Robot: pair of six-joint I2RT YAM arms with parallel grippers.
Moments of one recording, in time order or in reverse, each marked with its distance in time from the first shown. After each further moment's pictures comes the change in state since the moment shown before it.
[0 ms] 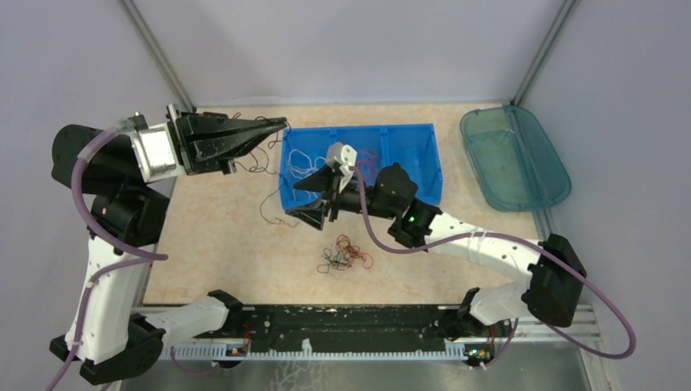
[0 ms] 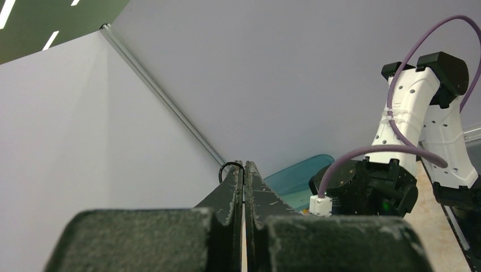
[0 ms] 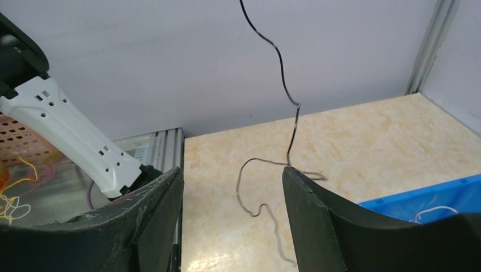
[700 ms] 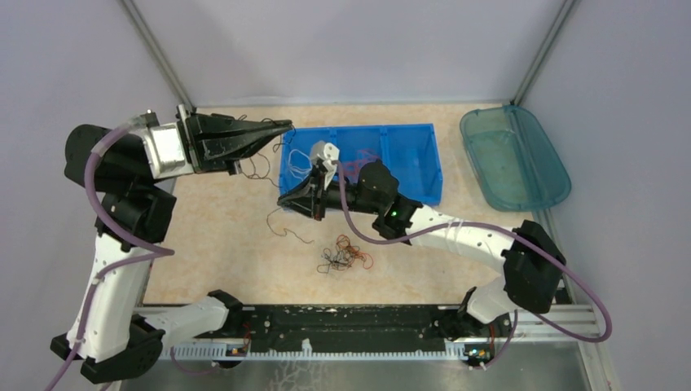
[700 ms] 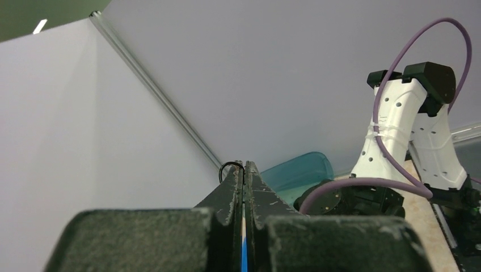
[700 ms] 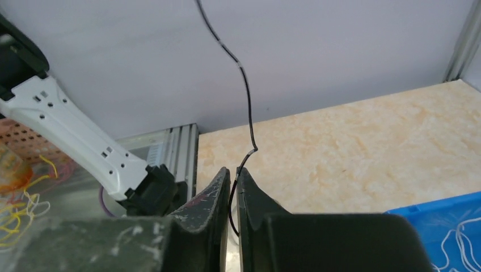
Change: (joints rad) left arm 0.000 -0.004 -0.039 0.026 0.003 -0.018; right arm 0.000 0.120 0.053 0.049 -0.079 0.061
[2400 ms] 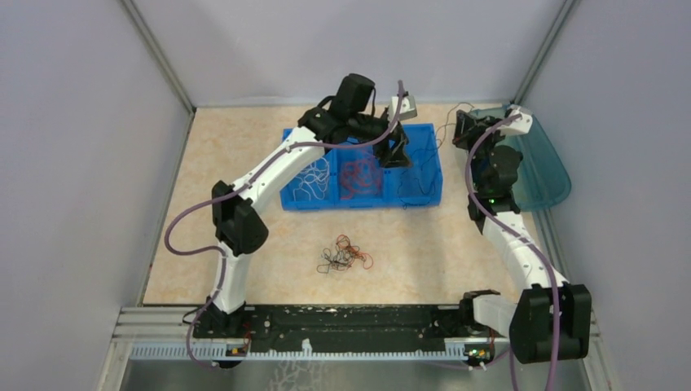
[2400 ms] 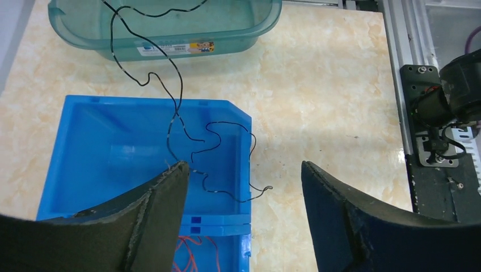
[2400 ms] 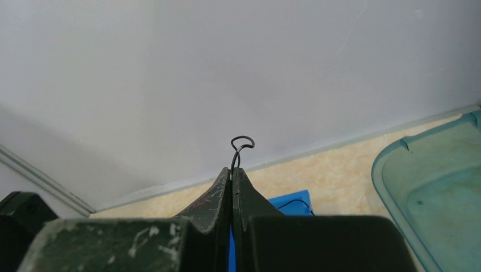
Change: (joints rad) left arm -0.215 1.051 0.478 -0.549 -0.156 0.192; right arm -0.903 -0.349 -0.326 0.067 0.550 0.237
